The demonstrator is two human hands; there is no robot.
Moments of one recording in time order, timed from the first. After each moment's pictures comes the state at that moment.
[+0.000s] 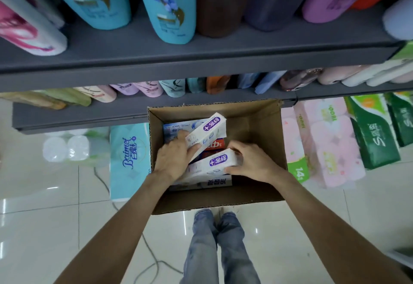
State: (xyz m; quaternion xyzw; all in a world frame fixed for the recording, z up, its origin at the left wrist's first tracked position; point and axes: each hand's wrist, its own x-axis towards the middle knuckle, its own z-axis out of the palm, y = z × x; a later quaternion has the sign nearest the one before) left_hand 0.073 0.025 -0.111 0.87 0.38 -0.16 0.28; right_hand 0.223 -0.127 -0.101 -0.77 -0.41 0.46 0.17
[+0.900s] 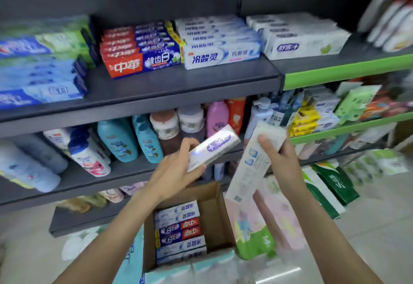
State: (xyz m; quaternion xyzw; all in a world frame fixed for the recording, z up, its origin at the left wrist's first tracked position) left_hand 0.138 -0.035 0.228 0.95 0.12 0.13 0.25; right_hand 0.276 -0.226 0.249 -0.66 -0.16 0.16 0.71
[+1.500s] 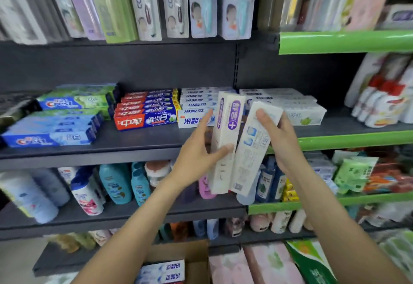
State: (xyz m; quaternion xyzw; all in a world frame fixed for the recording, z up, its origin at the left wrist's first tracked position) left_hand 0.257 -0.086 0.351 0.84 0.15 0.30 0.42; right_hand 0.397 -0.212 0.375 -0.59 -0.31 0.14 0.73
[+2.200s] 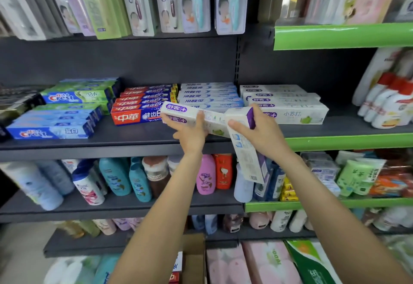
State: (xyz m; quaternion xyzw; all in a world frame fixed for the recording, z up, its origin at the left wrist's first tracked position) left_hand 0.340 -0.067 0.338 0.50 0.42 0.48 0.58; right_hand 0.431 -0.199 0.374 -0.78 -0.49 -0.02 0.39
